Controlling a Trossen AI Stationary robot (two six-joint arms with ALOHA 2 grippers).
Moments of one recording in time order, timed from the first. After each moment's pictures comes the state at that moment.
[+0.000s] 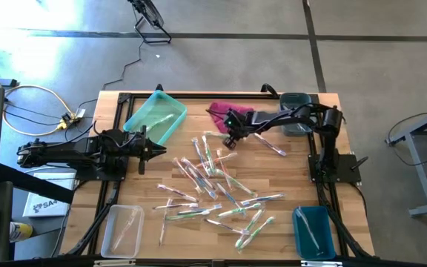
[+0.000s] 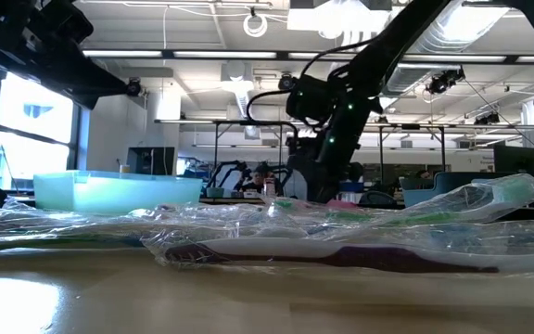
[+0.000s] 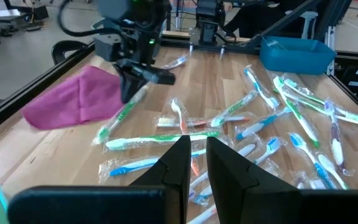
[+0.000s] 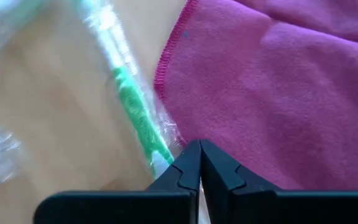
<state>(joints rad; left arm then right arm) 0.08 0.27 0.25 -0.18 -0.02 -0.06 -0.34 1.95 1.14 -0.33 0.10 0.27</state>
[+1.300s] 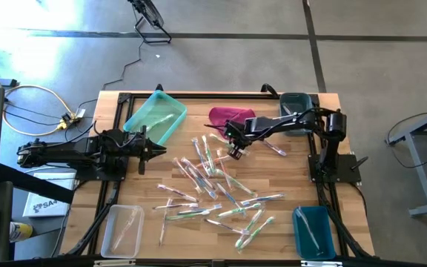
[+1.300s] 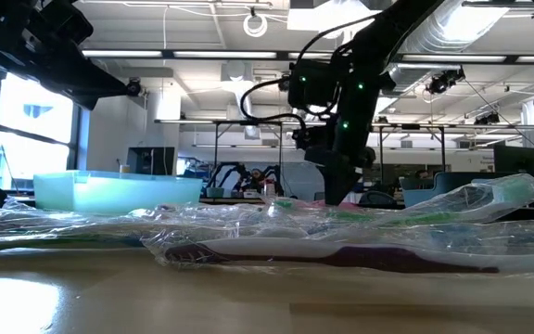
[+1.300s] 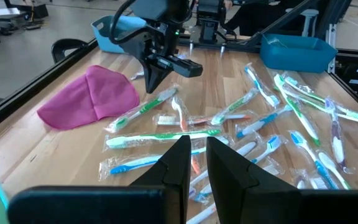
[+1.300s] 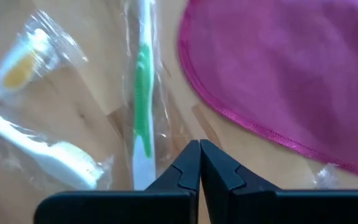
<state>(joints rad) 0.08 0.27 0.25 -0.18 -0.02 -0.06 -0.24 1.88 1.16 -0.53 0.15 0.29</state>
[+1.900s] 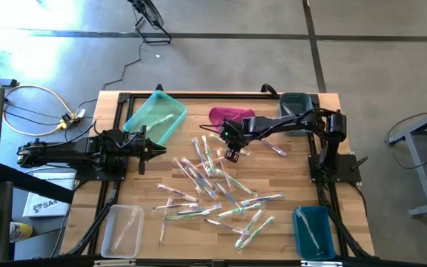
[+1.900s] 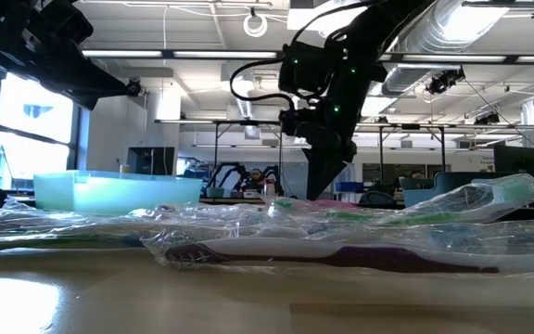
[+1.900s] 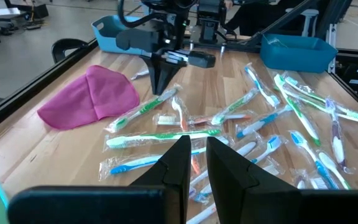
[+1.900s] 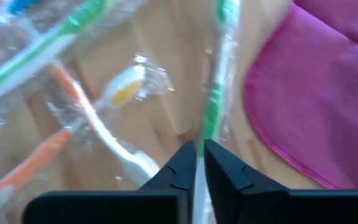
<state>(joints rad) 0.08 0.27 0.25 -0.19 -0.02 -0.06 -0.21 1.88 1.22 -0.51 0.04 0.18</state>
